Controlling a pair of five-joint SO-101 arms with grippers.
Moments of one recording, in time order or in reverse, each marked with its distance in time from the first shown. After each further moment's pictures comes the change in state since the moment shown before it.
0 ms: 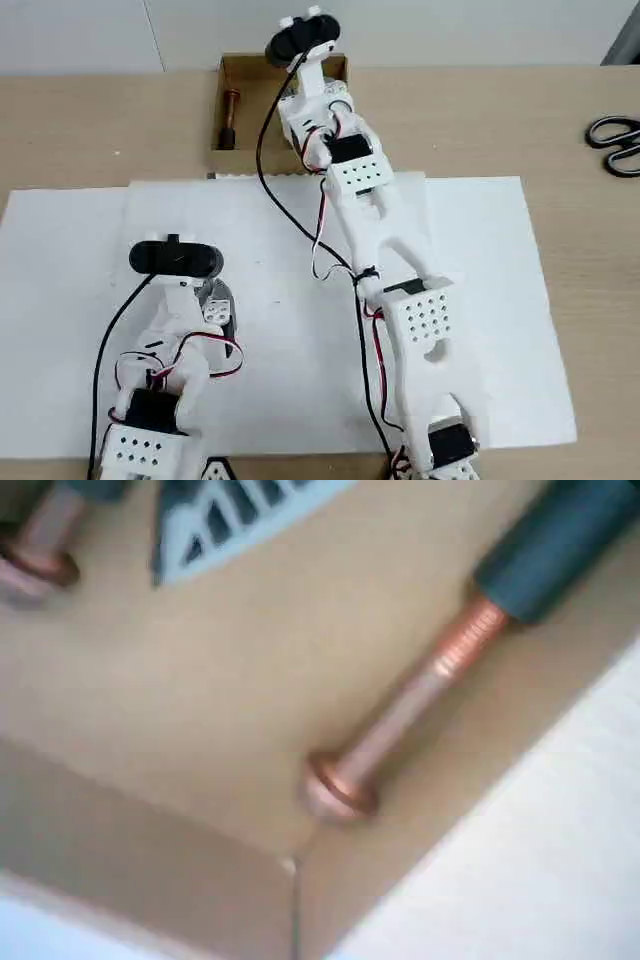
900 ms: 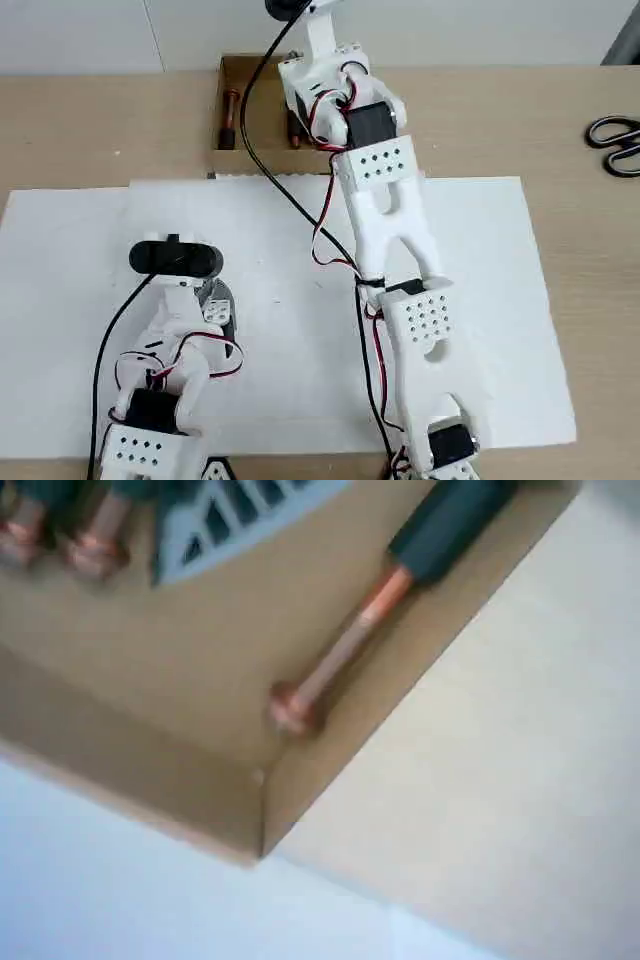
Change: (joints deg) left arm 0.0 0.0 0.0 0.0 0.0; right arm -0.1 0.1 -34.9 35.9 0.2
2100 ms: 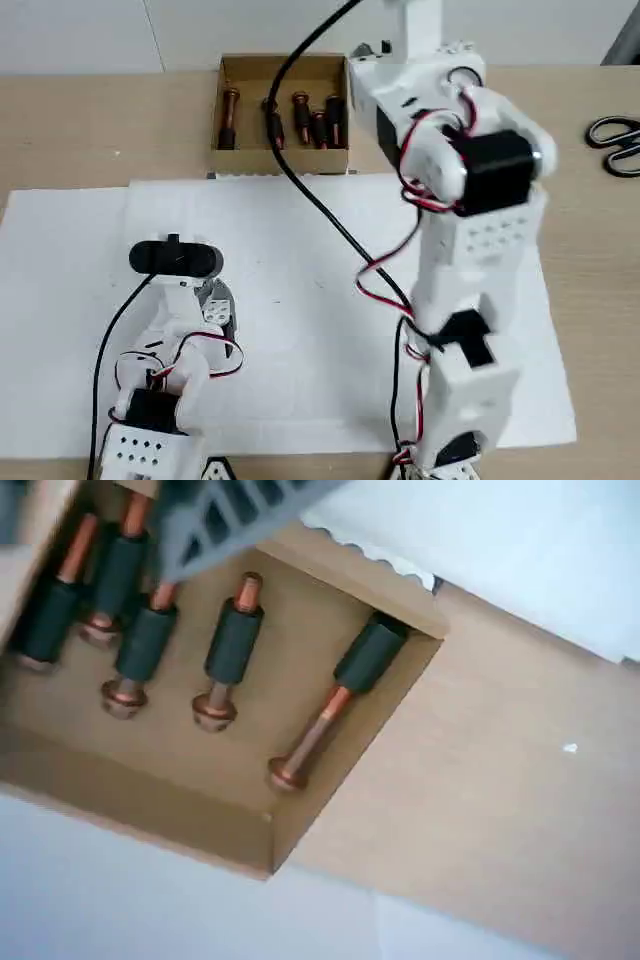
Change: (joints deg) left arm 0.0 0.0 0.0 0.0 0.0; right arm 4.7 -34.8 1.8 32.0 -1.8
